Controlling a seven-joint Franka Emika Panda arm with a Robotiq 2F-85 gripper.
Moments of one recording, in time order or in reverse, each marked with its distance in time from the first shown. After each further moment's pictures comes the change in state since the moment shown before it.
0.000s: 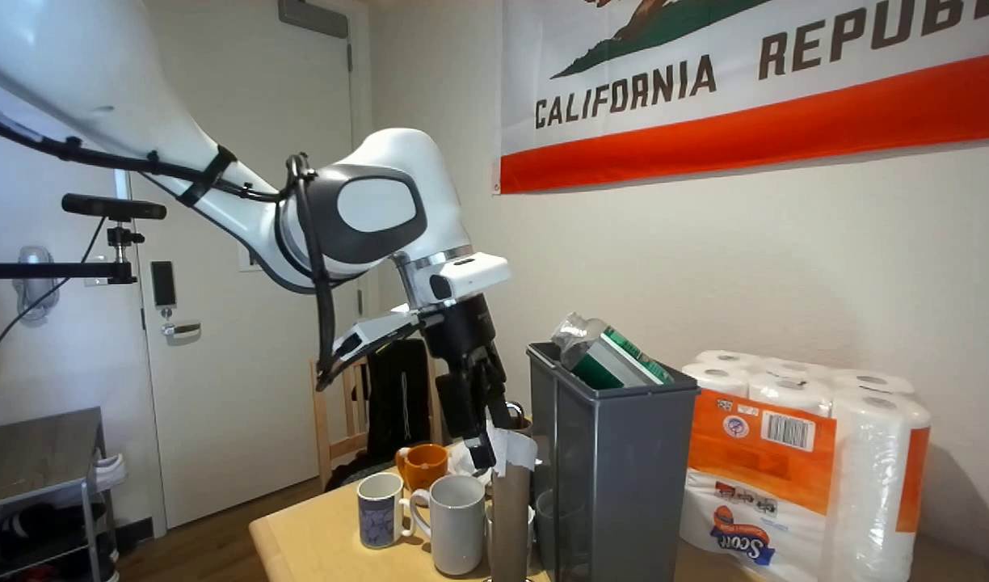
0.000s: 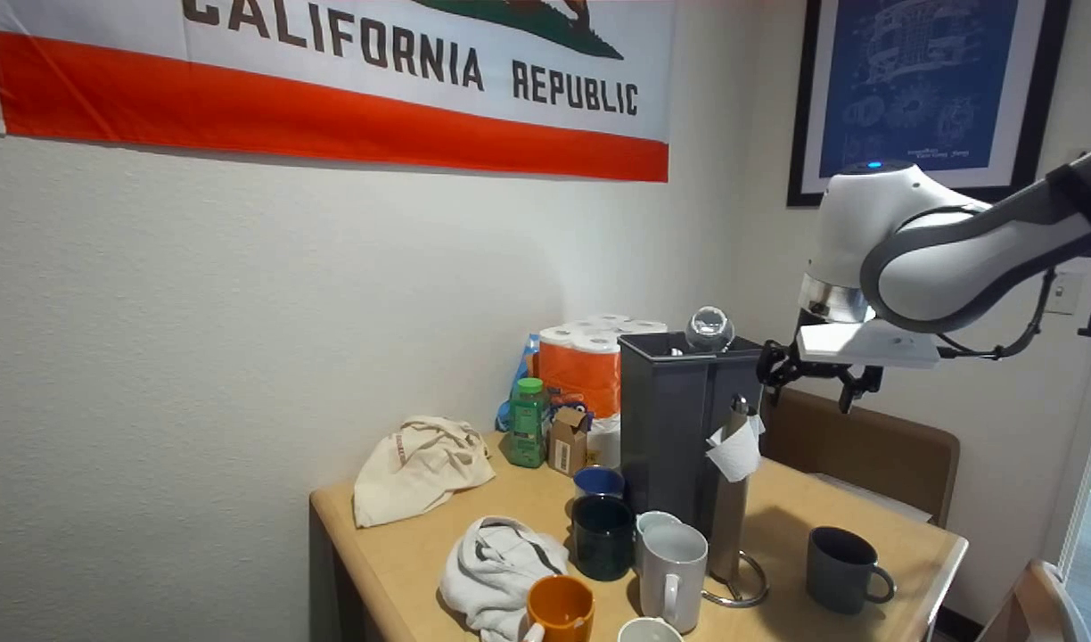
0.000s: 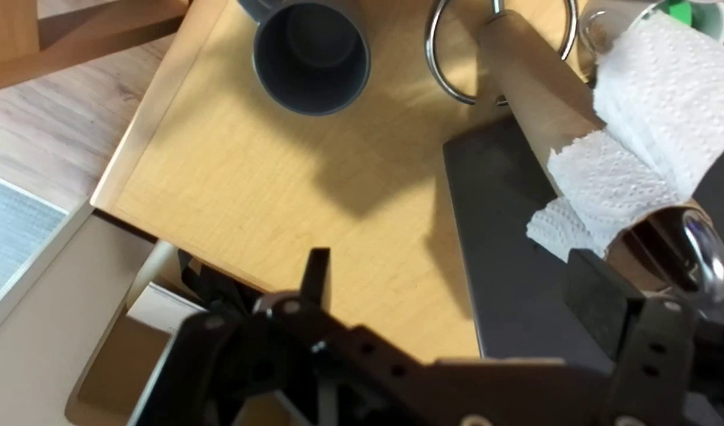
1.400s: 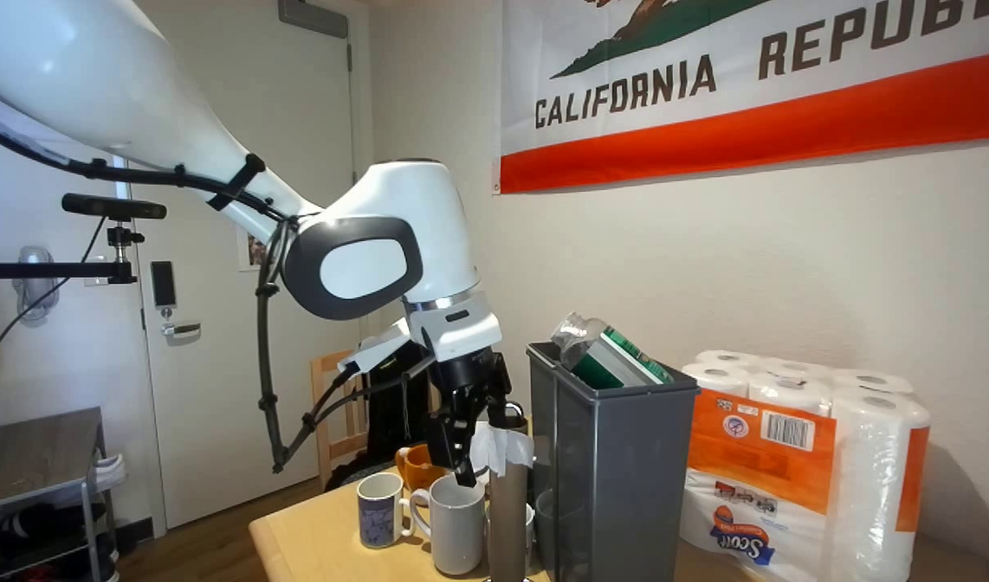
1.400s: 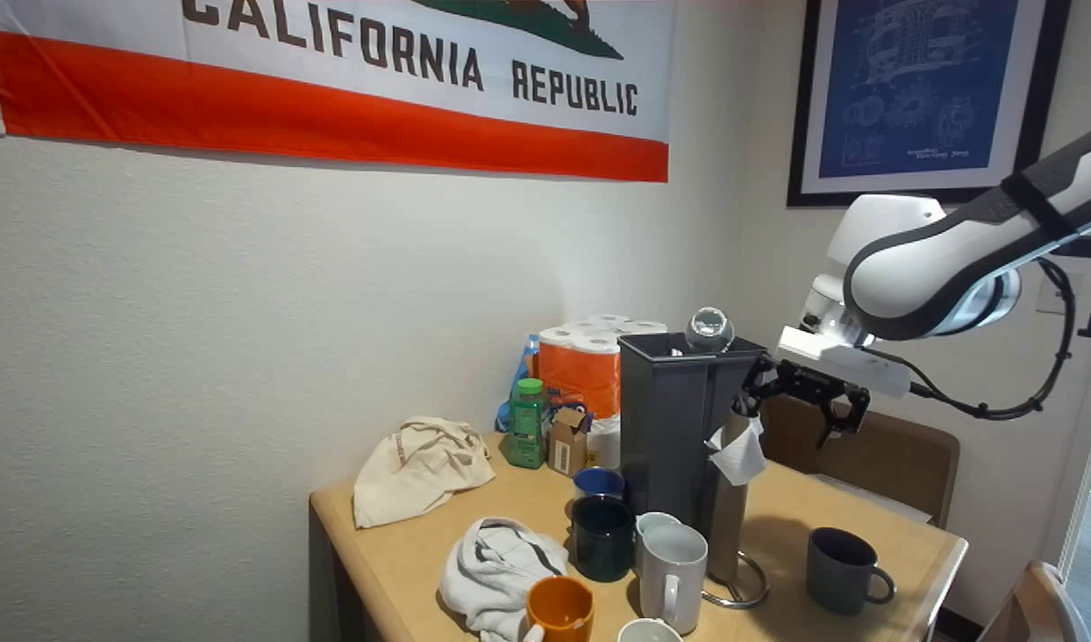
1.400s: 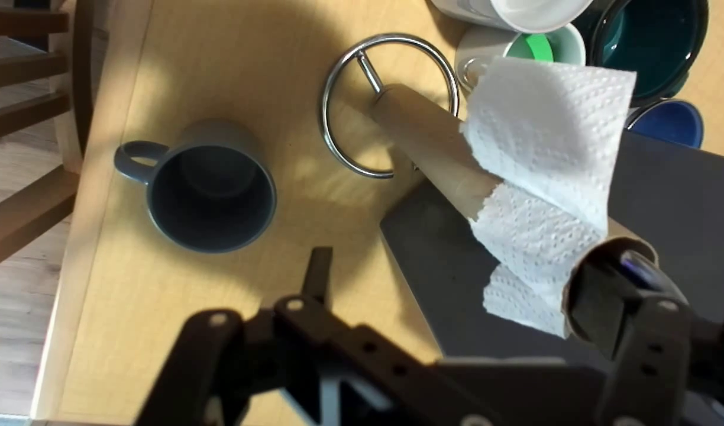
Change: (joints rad) arm 0.016 0.046 -0.022 -0.058 0.378 0.161 -0.003
